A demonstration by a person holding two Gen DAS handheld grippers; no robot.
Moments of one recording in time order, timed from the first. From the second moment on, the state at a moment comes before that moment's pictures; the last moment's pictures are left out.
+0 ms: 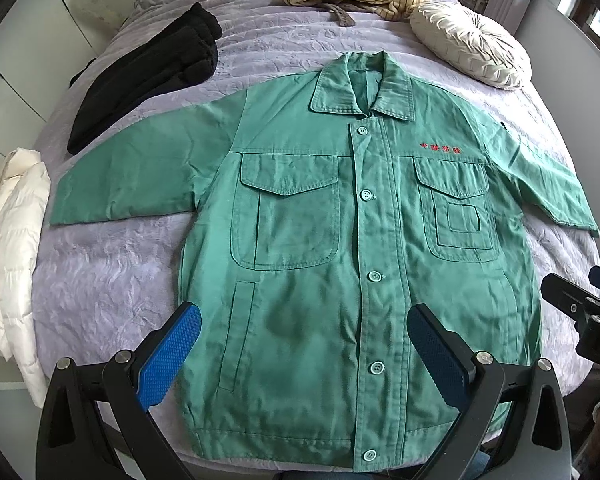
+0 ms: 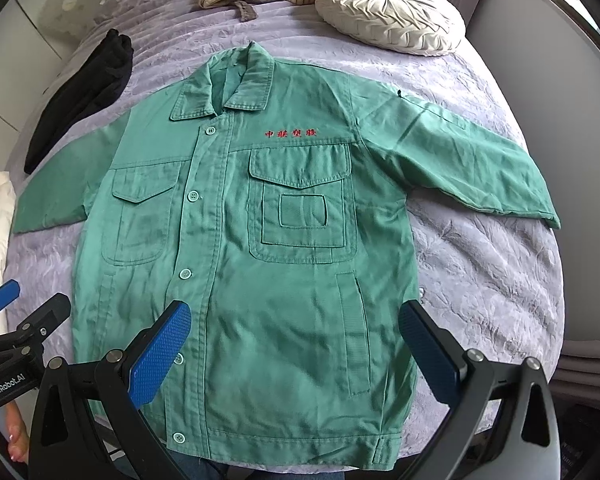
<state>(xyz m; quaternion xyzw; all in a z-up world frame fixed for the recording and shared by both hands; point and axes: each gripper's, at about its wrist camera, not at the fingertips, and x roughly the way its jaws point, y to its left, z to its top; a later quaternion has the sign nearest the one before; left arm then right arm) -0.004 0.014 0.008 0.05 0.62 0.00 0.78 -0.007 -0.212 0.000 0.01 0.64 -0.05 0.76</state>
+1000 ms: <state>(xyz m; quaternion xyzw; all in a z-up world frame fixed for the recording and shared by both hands) -0.005 0.015 0.007 0.04 0.64 -0.01 0.77 -0.012 -0.214 -0.001 0.01 0.65 -0.05 0.76</state>
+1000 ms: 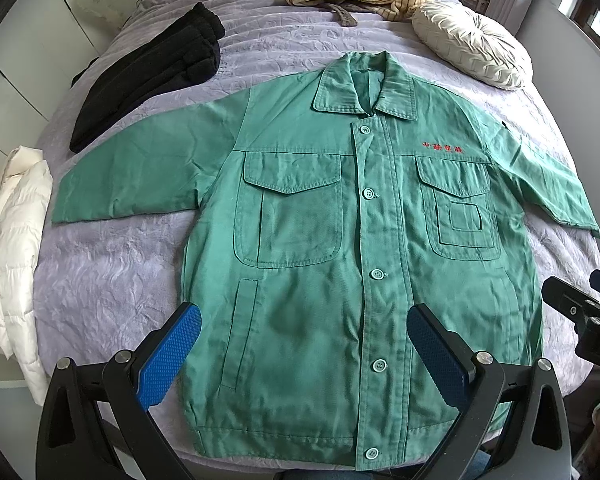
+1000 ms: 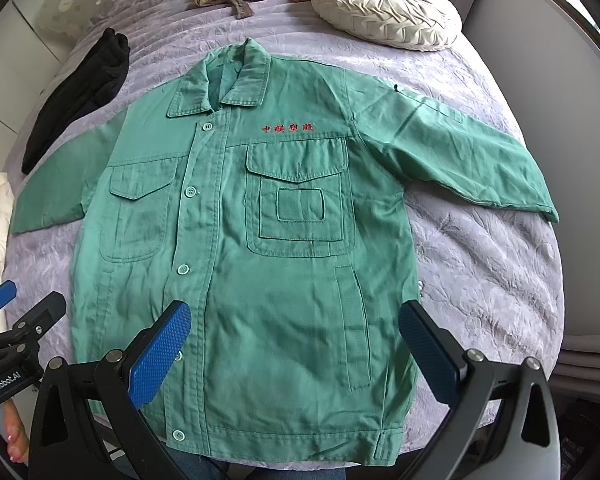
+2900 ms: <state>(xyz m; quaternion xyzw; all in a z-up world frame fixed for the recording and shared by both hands) 0.063 0.269 -0.088 -0.16 0.56 0.08 0.81 -0.018 -0.106 -0.092 0.02 0.72 0.00 0.70</state>
